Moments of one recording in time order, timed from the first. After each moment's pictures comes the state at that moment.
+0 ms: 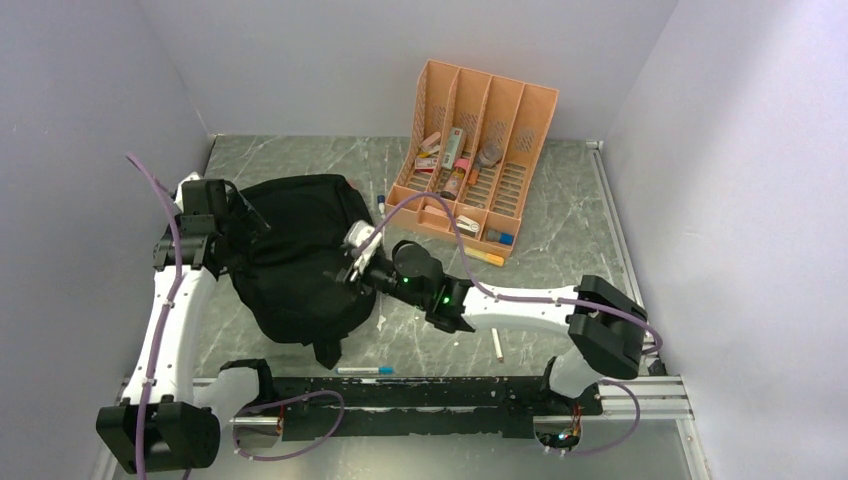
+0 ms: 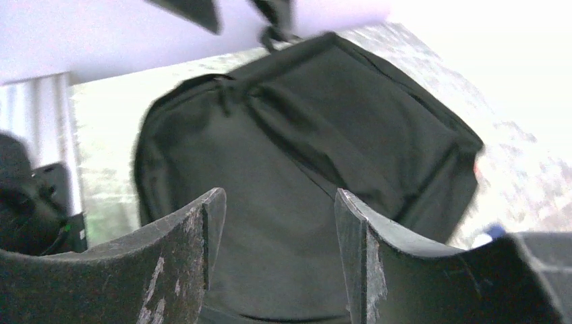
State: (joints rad) left arm 0.06 1.02 1.03 -0.81 -0.23 -0.62; right arm 1.18 1.56 0.92 0.61 0.01 -0.16
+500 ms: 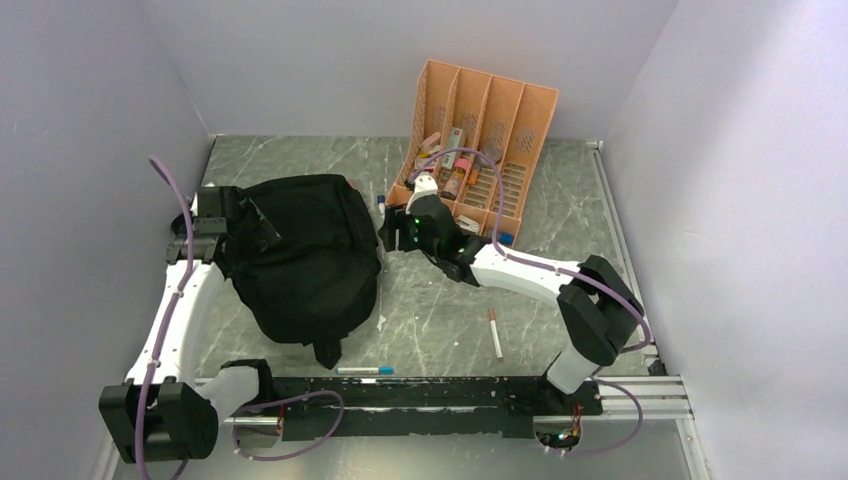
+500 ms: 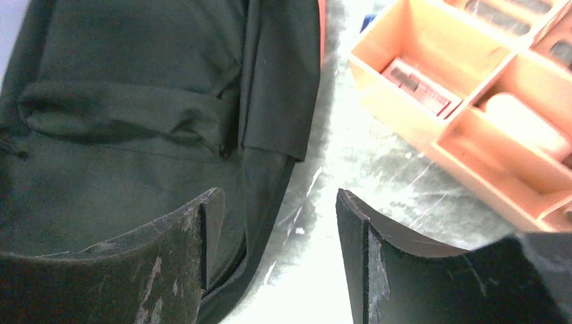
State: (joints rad) left arm 0.04 1.06 0.95 -0.76 -0.19 -0.61; right arm 0.85 1.61 1.02 0.18 0.19 0.41
